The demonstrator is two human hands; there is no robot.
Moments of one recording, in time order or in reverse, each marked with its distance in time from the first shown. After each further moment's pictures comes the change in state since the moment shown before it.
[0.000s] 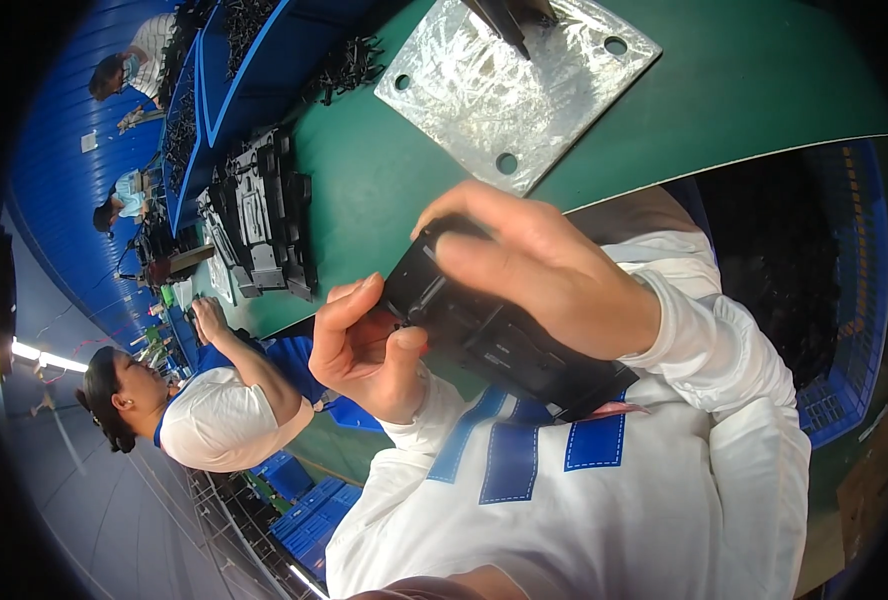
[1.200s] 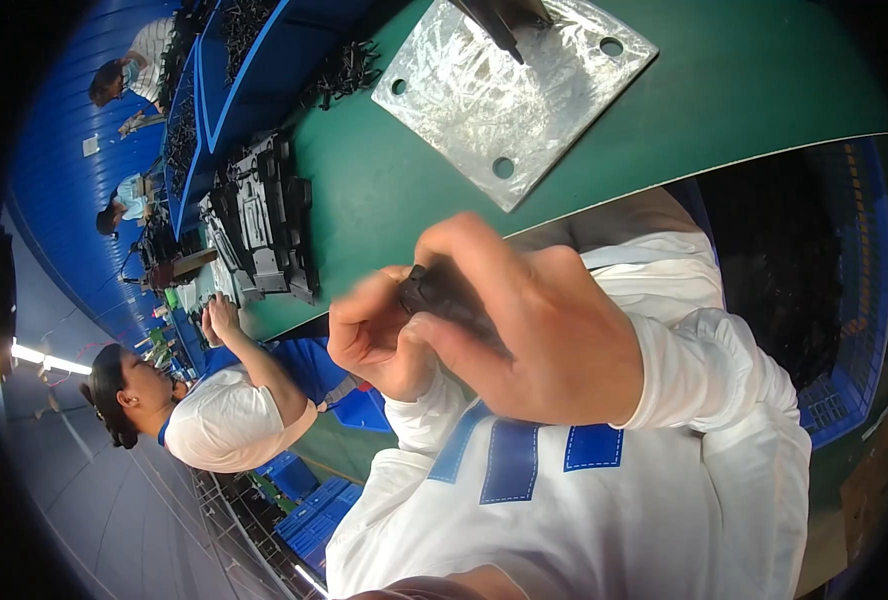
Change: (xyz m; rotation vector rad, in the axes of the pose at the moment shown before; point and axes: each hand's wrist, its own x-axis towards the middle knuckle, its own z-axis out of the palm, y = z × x) left_hand 0.001 -0.034 0.004 -0.189 -0.106 0.140; right_hand -0.016 -0.008 0.018 -0.772 0.156 -0.394
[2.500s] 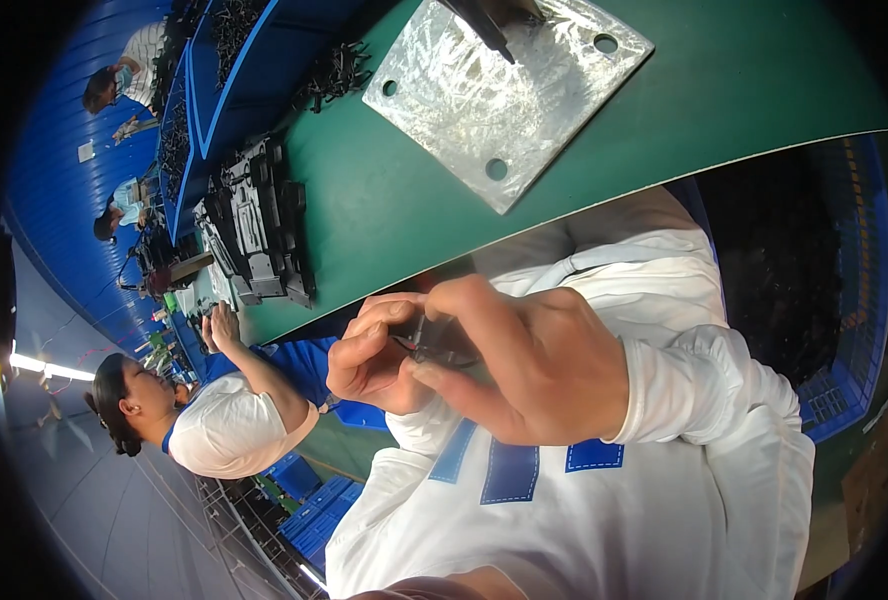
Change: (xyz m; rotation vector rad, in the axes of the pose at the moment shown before) left_hand -0.003 -0.002 -0.007 0.103 -0.103 0.210; right_hand -0.019 0.007 0.011 -0.164 0.023 -0.139
